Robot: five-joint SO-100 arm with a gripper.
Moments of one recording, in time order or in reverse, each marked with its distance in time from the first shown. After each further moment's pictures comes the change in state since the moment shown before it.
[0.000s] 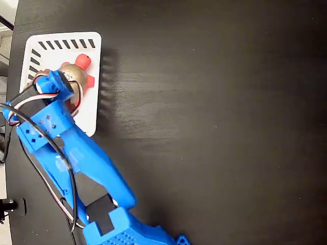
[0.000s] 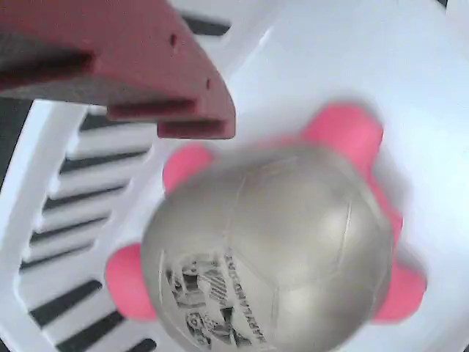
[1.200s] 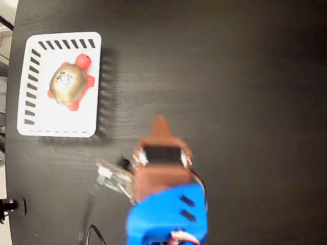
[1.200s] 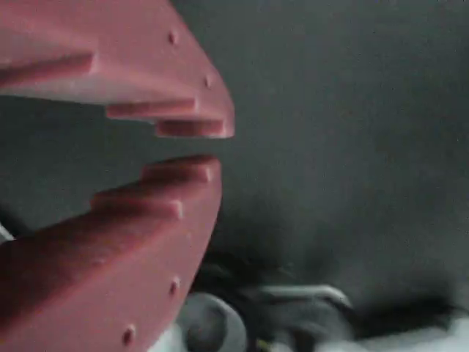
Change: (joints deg) arm 29.9 90.8 80.9 -27.2 16.6
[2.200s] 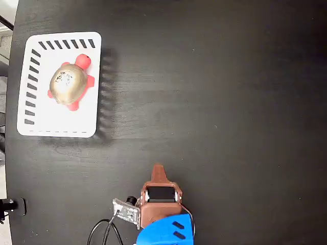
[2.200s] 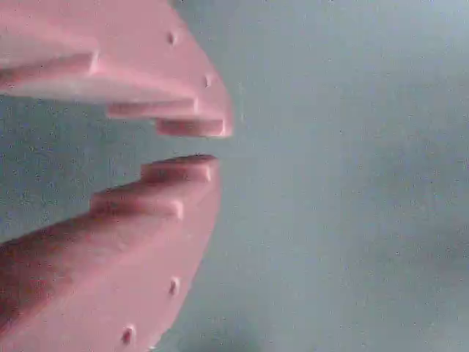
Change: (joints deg) arm -3.3 47.6 48.1 4.8 2.6
